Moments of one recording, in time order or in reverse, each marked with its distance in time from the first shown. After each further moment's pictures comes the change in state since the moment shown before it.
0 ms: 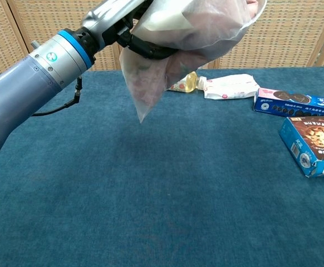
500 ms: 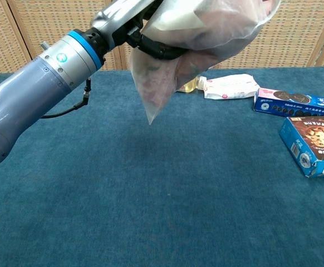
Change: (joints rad) left arm -0.021 -0.022 -0.010 -0.014 -0.014 -0.005 0.019; right arm 0.007 0.015 0.018 -0.023 -0.012 -0.035 0.040
